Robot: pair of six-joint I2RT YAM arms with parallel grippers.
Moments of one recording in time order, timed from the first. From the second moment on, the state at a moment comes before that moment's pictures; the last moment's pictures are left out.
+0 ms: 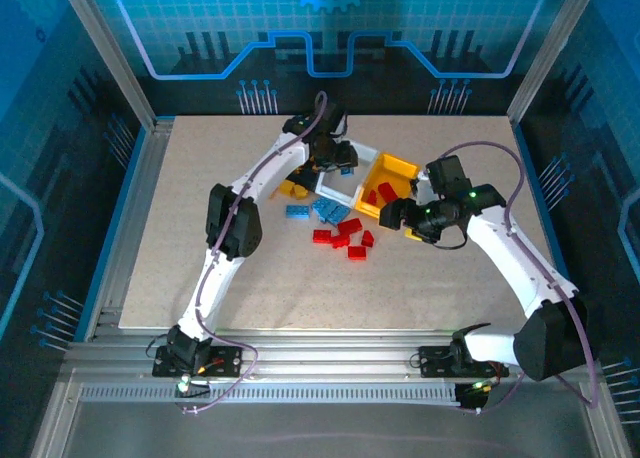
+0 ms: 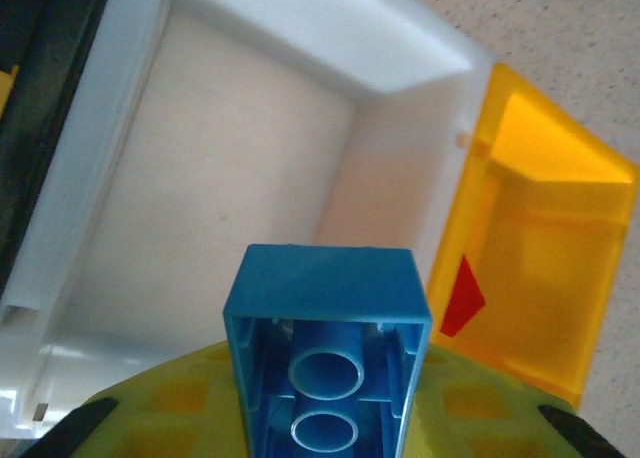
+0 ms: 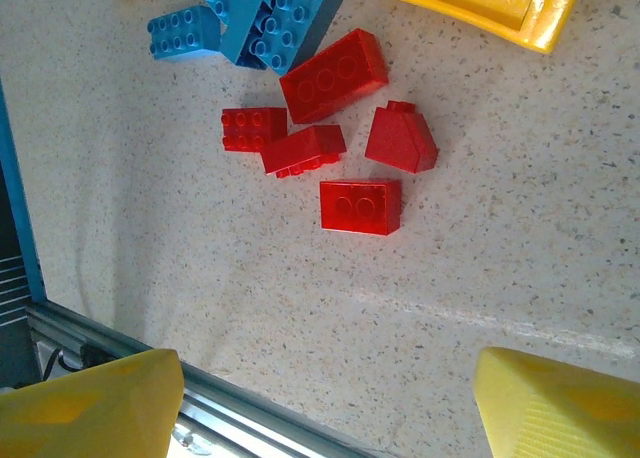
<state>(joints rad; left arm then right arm) -0.49 2.45 2.40 -0.96 0.24 -0.60 0.27 1.28 1.10 -0.94 -0.44 0.52</state>
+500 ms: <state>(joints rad) -0.49 2.44 2.44 -1.06 0.22 -0.54 0.27 1.28 1.10 -0.93 -0.45 0.54</state>
